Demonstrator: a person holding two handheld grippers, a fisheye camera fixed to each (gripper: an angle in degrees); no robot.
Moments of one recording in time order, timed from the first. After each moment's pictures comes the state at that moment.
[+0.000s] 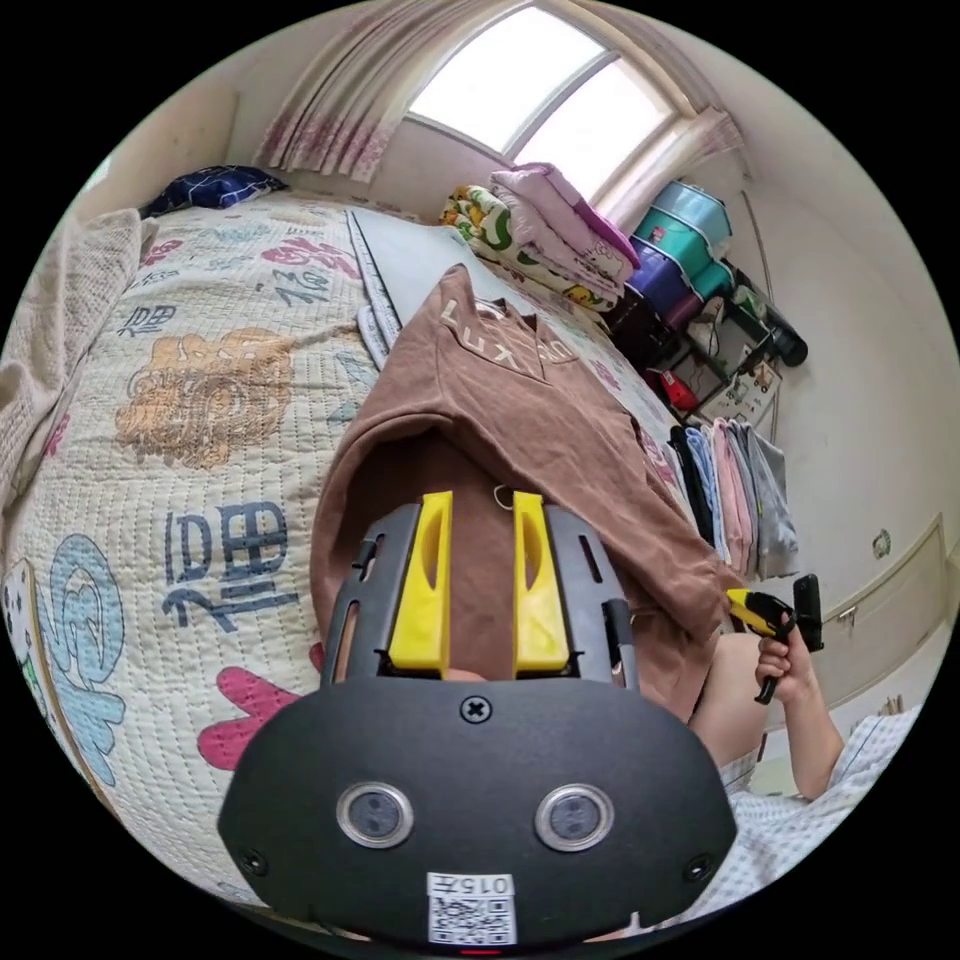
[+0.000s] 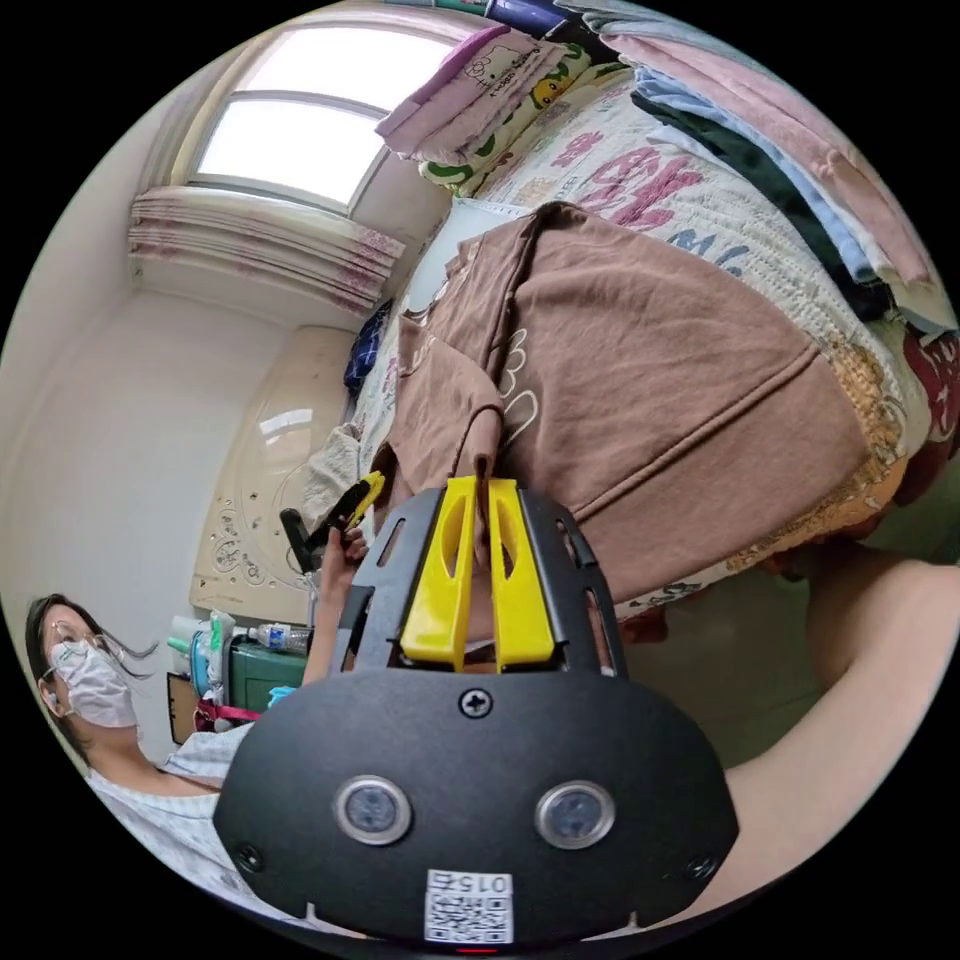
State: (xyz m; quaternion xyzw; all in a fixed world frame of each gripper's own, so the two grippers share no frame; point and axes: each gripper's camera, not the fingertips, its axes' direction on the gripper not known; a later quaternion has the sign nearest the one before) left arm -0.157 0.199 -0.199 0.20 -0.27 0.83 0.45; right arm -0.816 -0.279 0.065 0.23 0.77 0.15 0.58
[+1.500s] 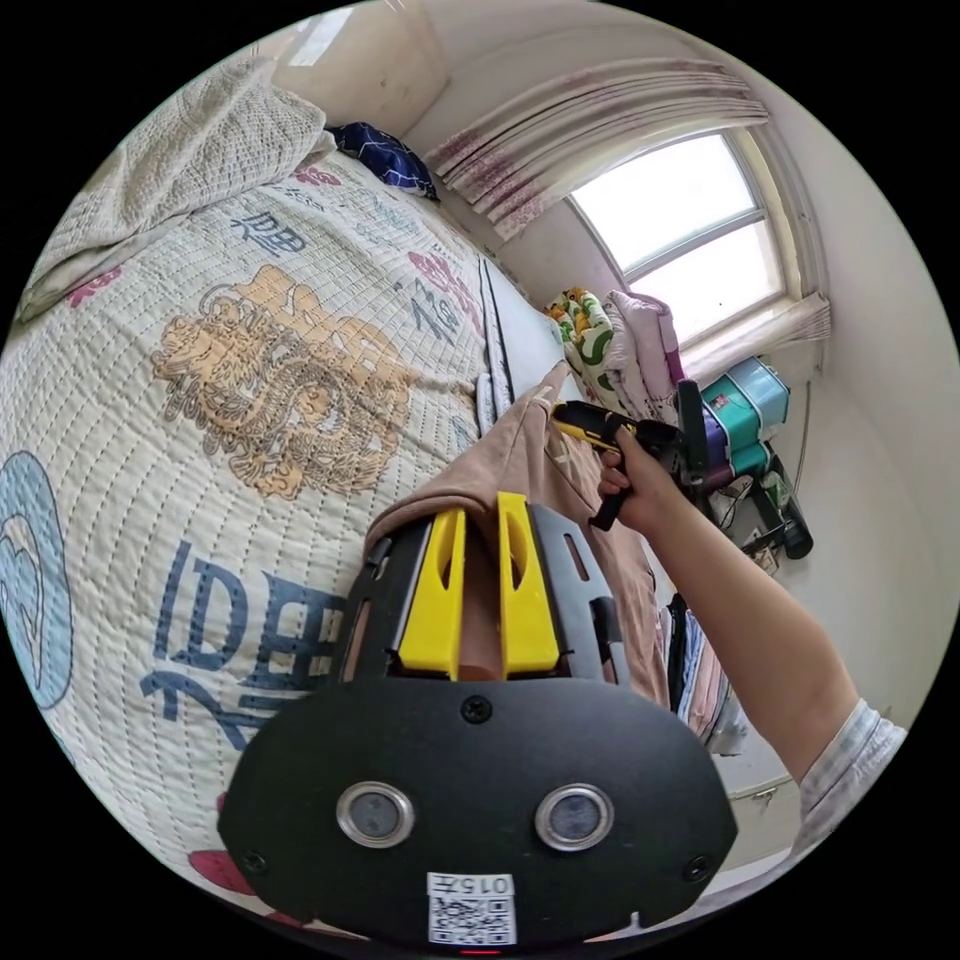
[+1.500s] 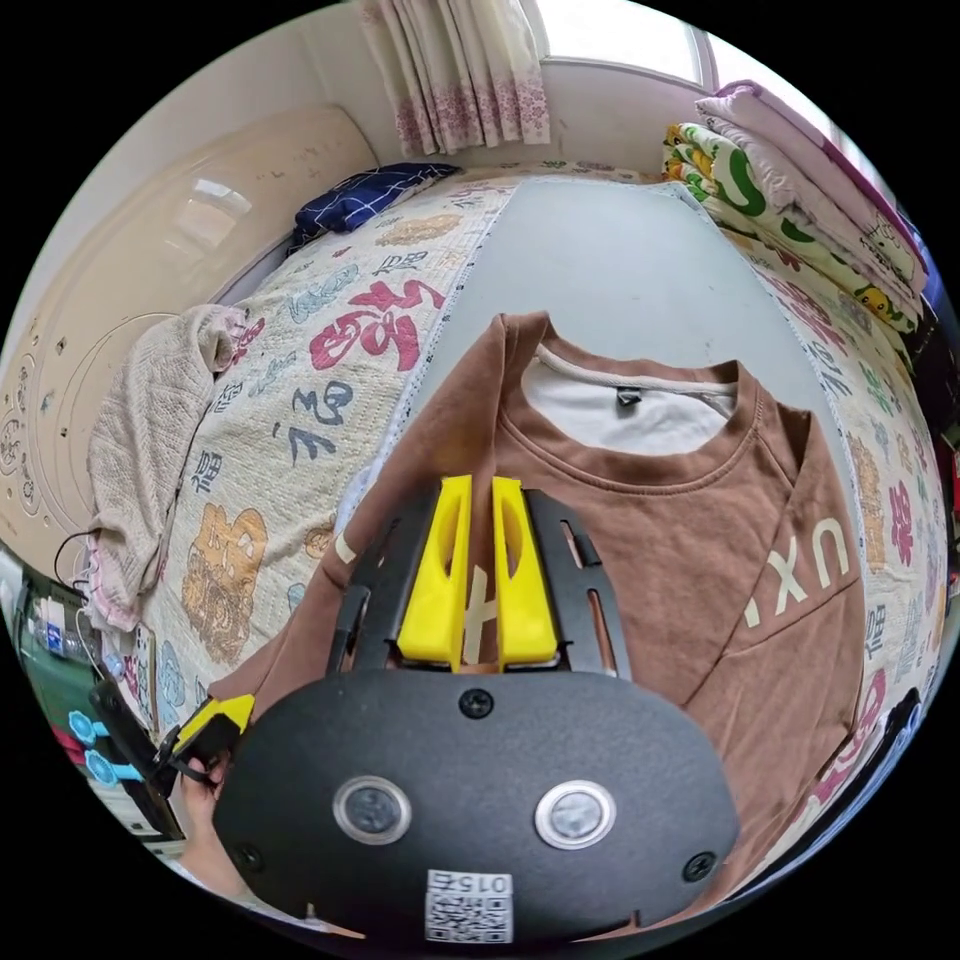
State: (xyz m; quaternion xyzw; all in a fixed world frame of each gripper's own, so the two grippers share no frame) left arm -0.024 0.085 -0.401 0.28 -0.11 0.75 0.59; right arm -0.127 -0.448 -0.272 -0.13 0.91 0.09 0.39
